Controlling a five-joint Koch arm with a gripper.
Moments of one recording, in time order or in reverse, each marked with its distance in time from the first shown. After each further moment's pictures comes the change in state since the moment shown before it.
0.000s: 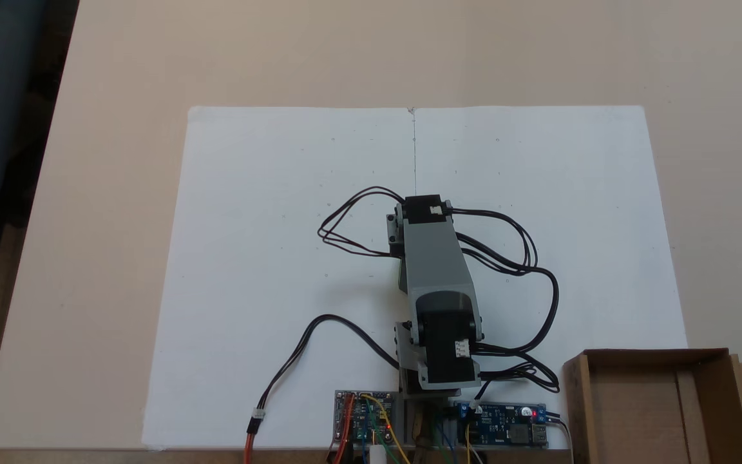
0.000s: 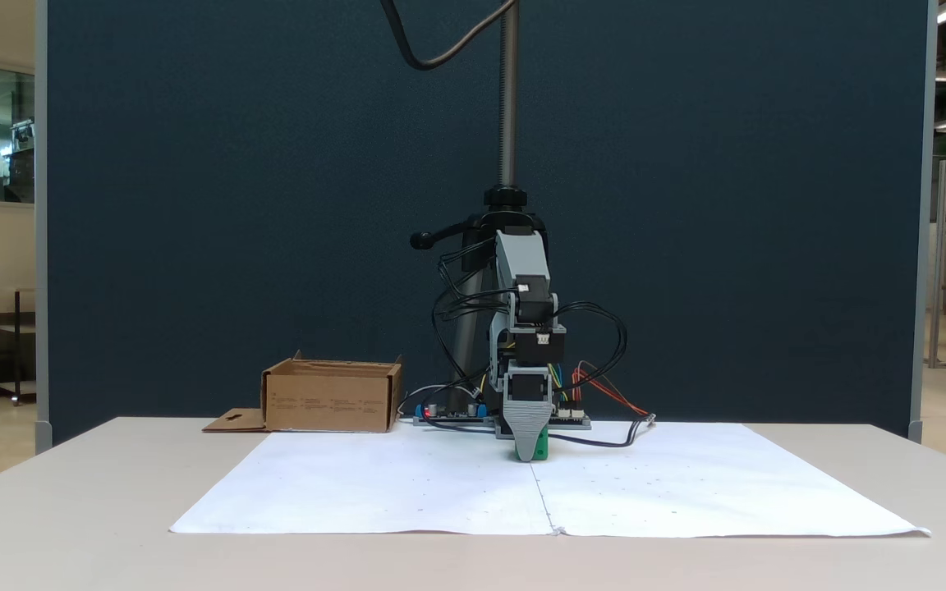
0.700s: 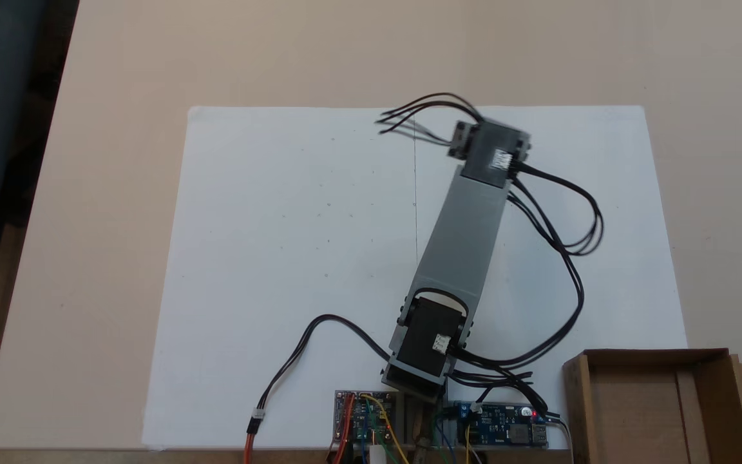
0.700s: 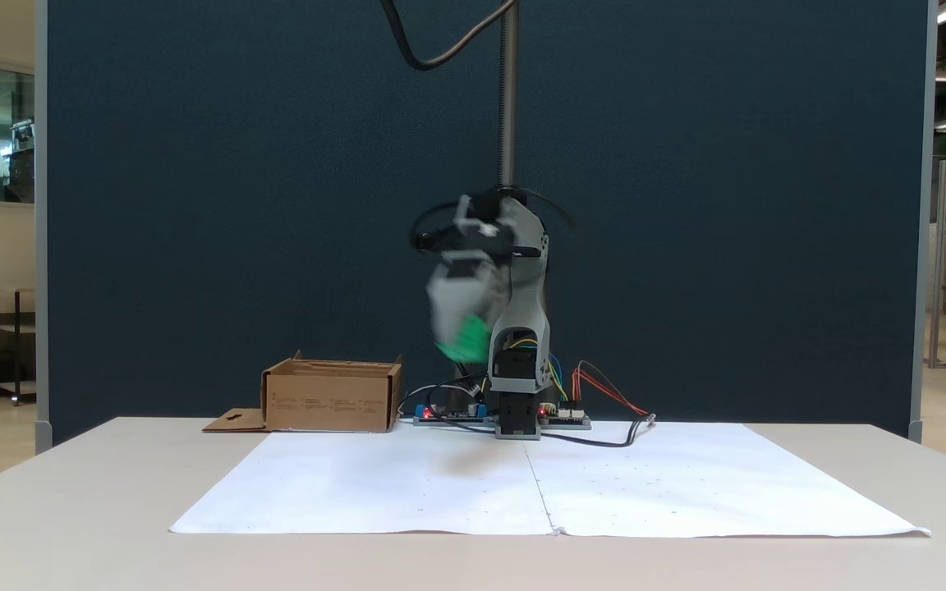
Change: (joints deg) arm 29.5 -0.6 -46.7 9.8 -6.1
